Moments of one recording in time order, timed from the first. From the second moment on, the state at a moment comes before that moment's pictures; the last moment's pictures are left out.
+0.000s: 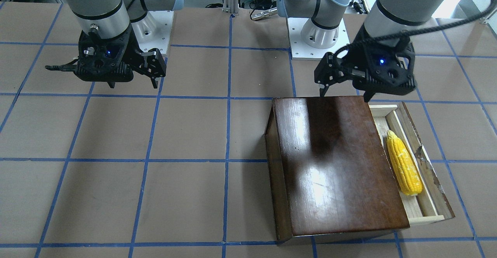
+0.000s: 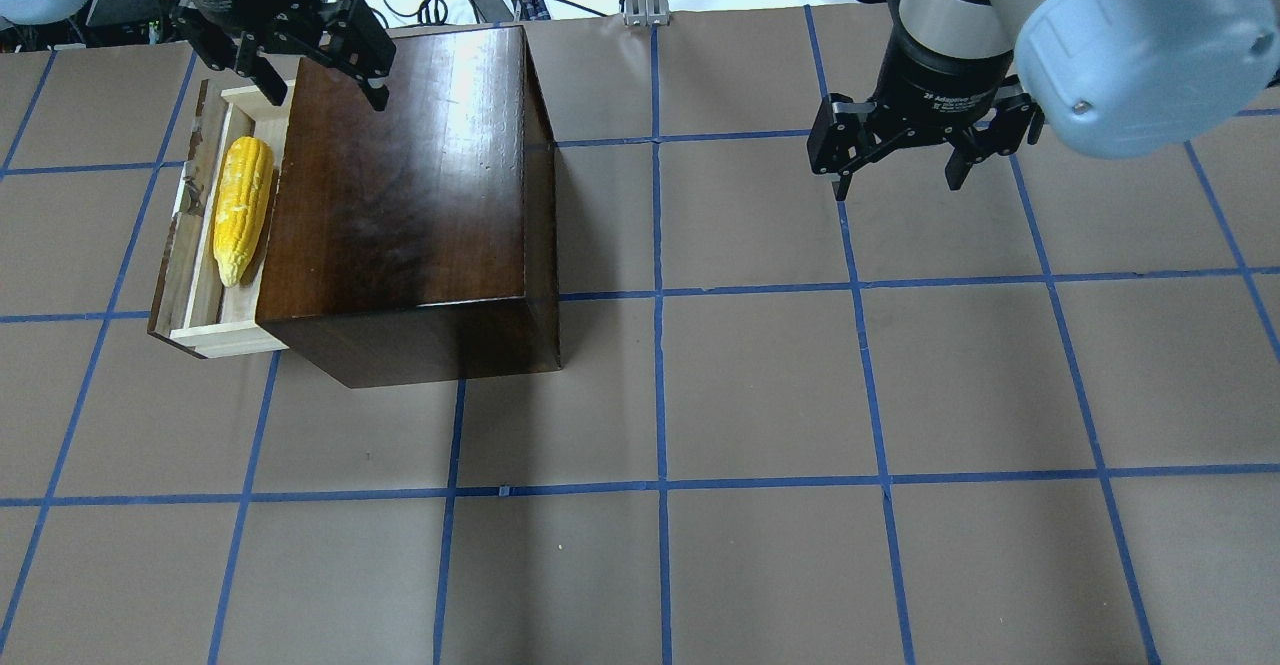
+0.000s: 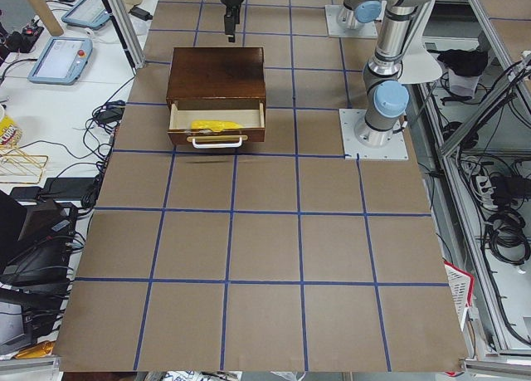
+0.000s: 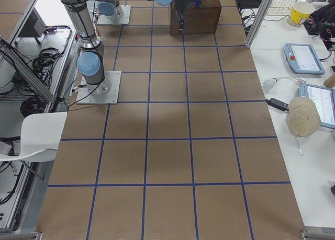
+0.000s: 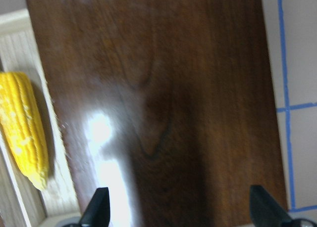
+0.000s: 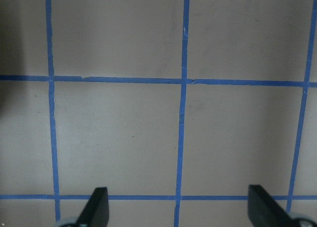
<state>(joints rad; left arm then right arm) -1.58 -1.65 -1.40 -1.66 1.55 0.08 1.66 -1.53 1.57 -1.60 -1.60 0.06</state>
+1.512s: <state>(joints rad) -1.55 -1.59 -1.47 -1.58 1.61 0.05 1.66 -1.53 1.57 -1.60 -1.60 0.06</state>
